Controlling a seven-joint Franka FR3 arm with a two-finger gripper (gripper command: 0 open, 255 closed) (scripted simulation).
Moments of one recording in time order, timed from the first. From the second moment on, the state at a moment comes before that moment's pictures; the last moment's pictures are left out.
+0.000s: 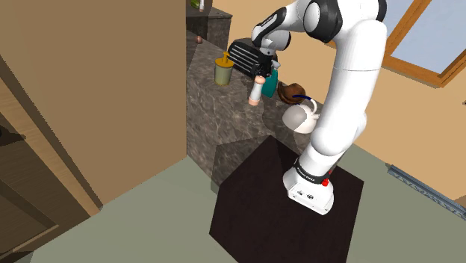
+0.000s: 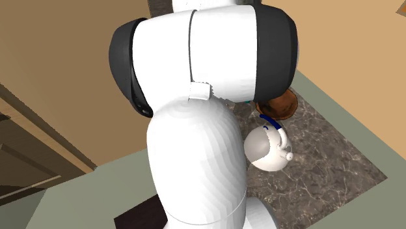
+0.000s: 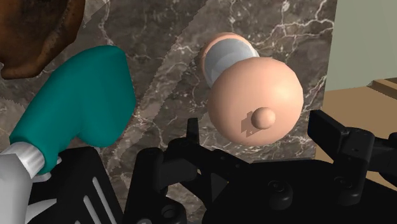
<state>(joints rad) -0.17 0.33 -0.50 -1.96 0.26 2.29 -0.64</state>
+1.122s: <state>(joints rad) -0.16 0.30 -0.51 -1.94 0.24 2.25 -0.62</state>
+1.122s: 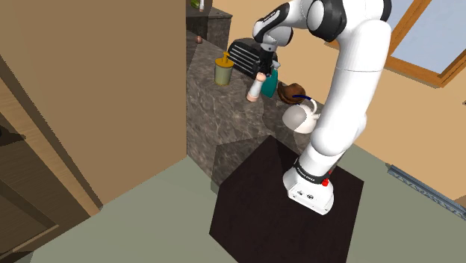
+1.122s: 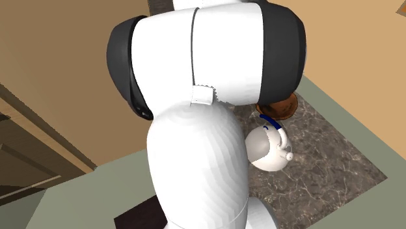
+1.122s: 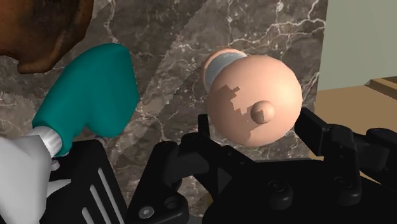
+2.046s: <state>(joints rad) -0.15 0.22 -0.53 -1.85 0.17 2.09 -0.58</state>
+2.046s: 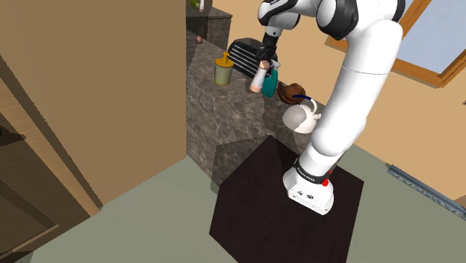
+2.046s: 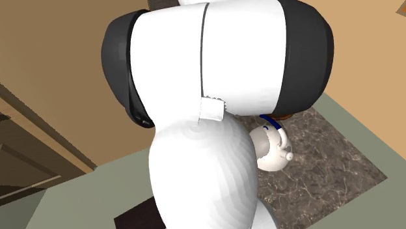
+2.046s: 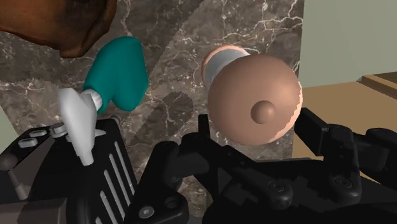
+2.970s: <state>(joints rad) -0.14 0.17 -0.54 -1.72 0.14 1.92 -0.55</state>
